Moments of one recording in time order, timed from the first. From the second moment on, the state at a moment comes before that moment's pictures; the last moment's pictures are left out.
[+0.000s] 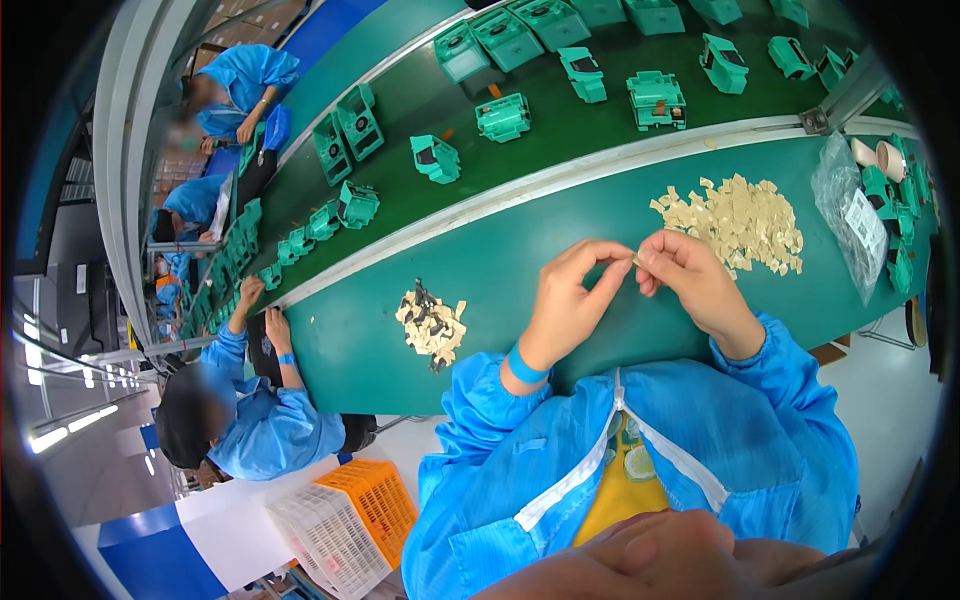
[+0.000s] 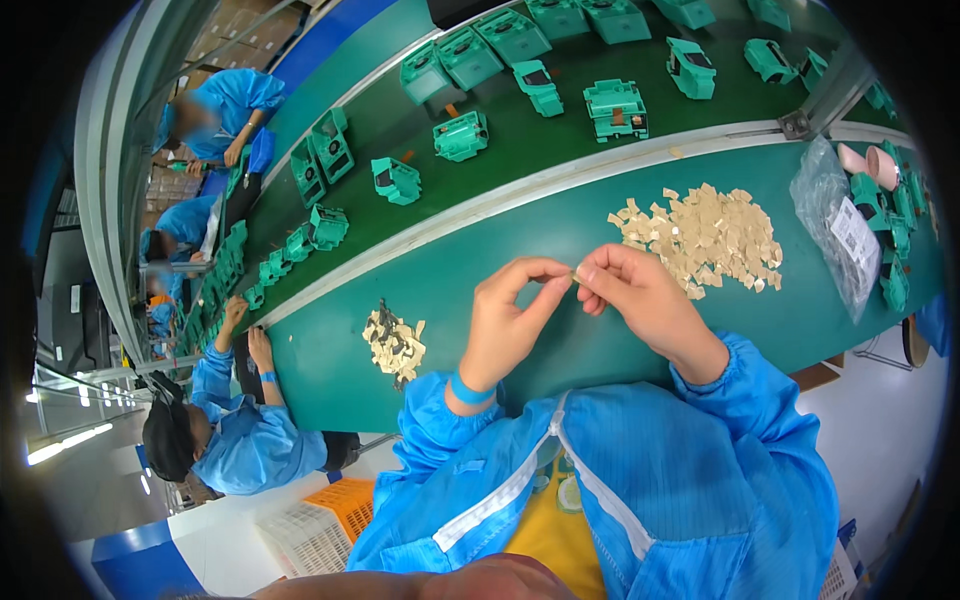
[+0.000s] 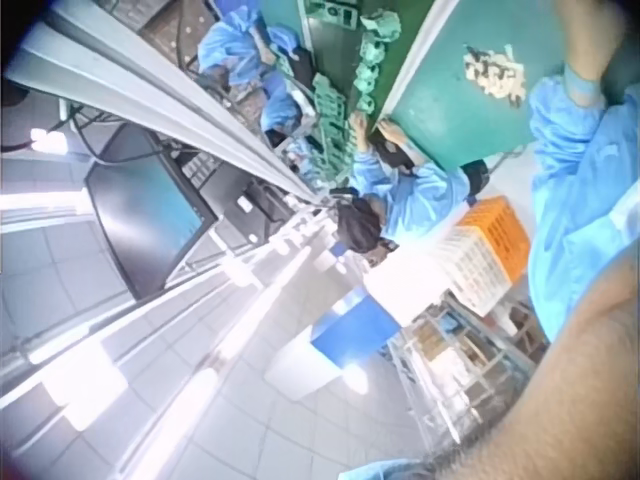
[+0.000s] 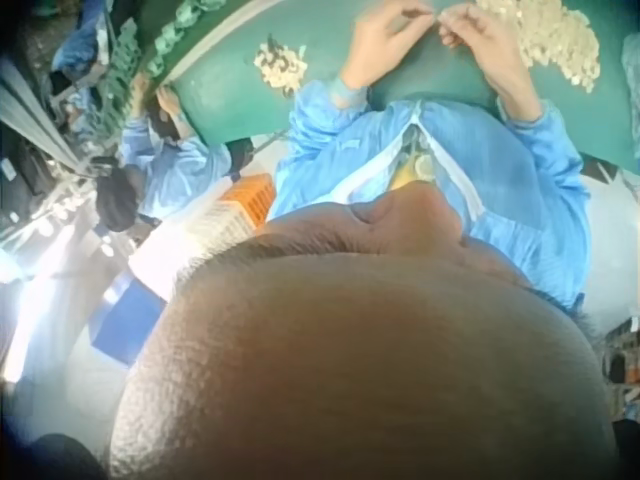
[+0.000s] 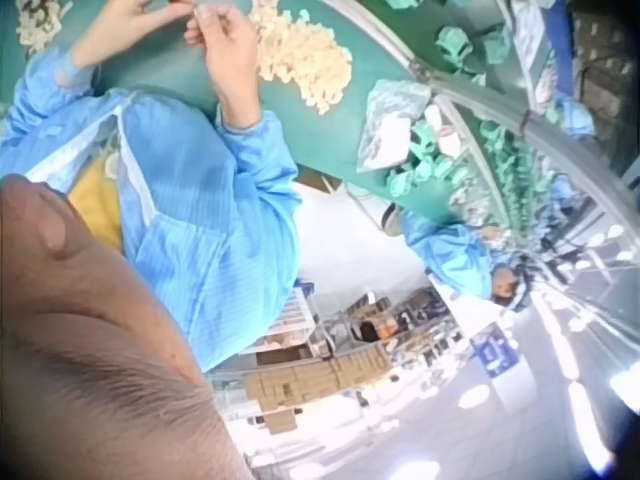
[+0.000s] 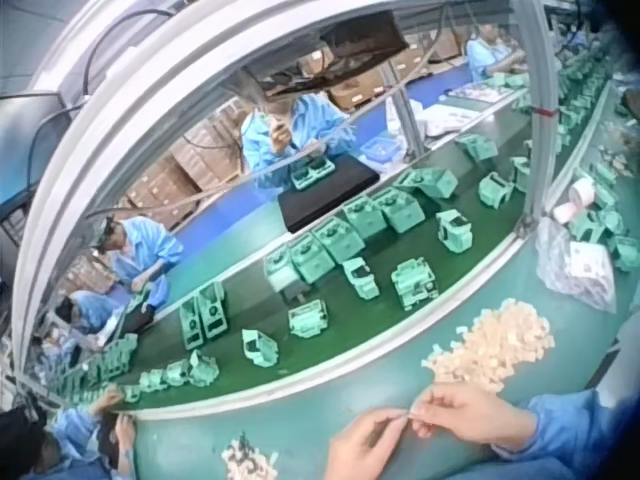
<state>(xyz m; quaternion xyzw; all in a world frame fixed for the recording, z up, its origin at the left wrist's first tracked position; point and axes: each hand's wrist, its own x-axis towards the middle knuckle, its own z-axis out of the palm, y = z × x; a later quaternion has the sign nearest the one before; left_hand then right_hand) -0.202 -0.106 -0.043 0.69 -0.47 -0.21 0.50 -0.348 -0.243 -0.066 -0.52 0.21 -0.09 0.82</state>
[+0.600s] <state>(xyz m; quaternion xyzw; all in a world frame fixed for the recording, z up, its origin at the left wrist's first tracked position) -0.213 -0.150 -0.042 0.68 -0.65 -0.03 0.34 -0.366 -0.253 -0.069 -0.57 0.31 -0.19 0.74</state>
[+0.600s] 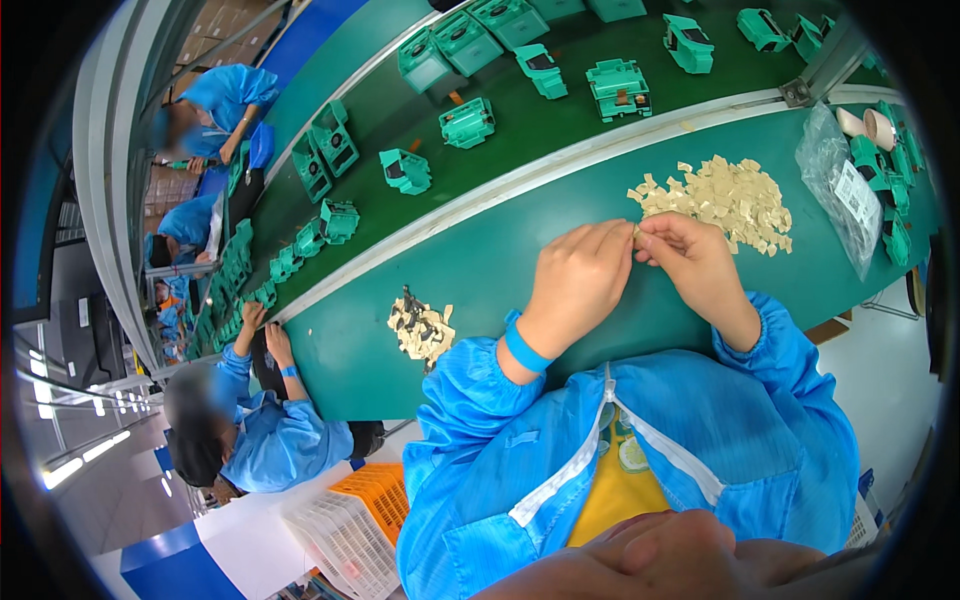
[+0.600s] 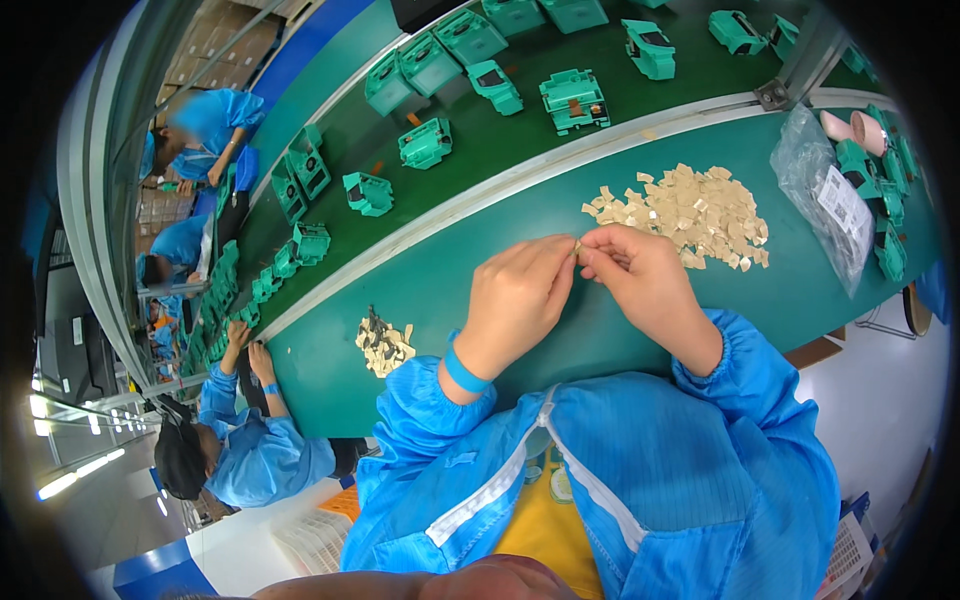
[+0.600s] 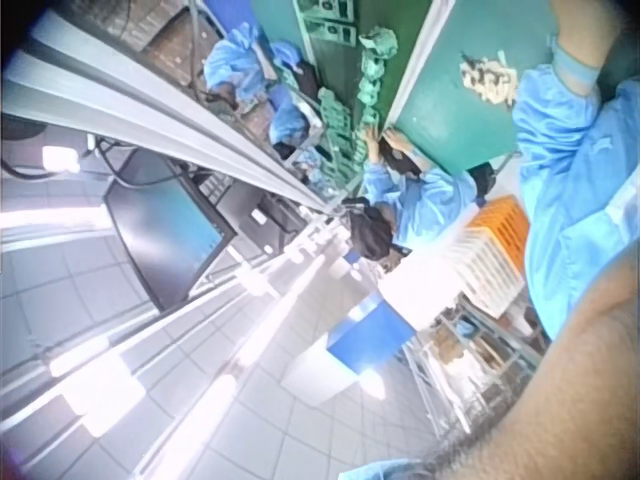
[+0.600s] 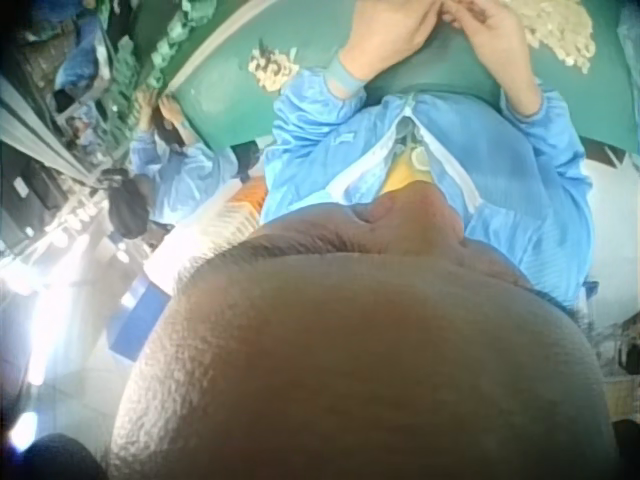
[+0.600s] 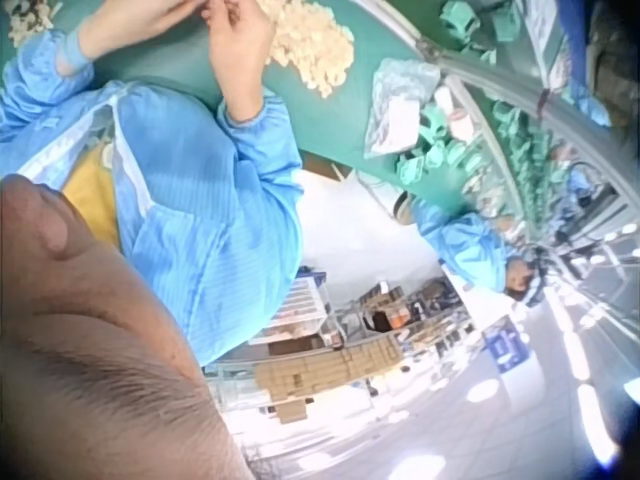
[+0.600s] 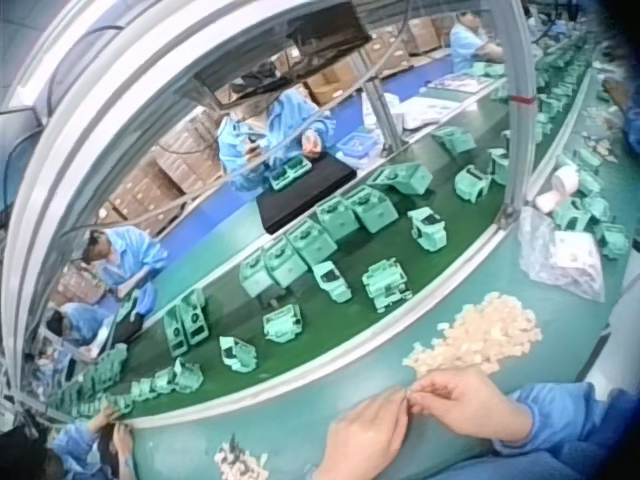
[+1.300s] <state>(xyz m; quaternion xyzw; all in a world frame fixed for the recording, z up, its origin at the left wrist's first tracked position) -0.227 -0.215 -0.087 0.73 -0.60 -0.12 0.29 -0.418 -0.325 -0.073 -0.70 0.36 -0.24 0.57</state>
